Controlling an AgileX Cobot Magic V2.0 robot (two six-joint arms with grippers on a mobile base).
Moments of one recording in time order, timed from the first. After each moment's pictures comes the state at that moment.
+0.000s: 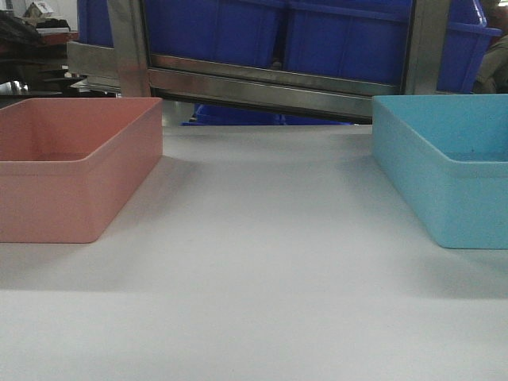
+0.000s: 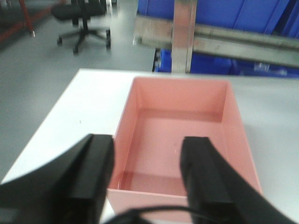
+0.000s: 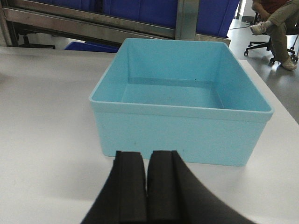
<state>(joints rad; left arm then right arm) -0.01 0.83 -0.85 0.09 0.39 -0.03 0.07 -0.01 0.03 -0.01 0.17 0.03</state>
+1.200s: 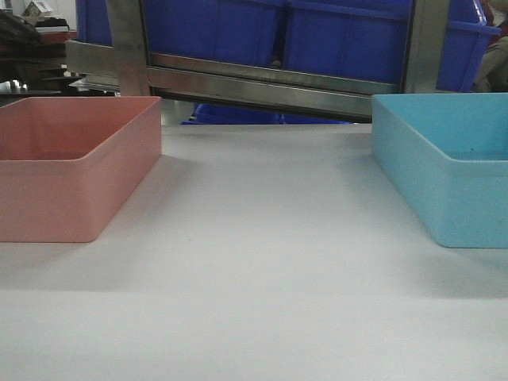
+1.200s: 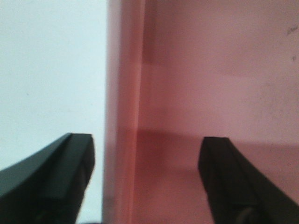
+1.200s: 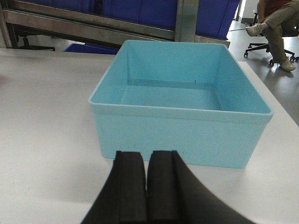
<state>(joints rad) 0.17 2.27 -2.03 -0.08 1.17 0.23 0.07 -0.01 0.03 -0.01 0.16 0.03</state>
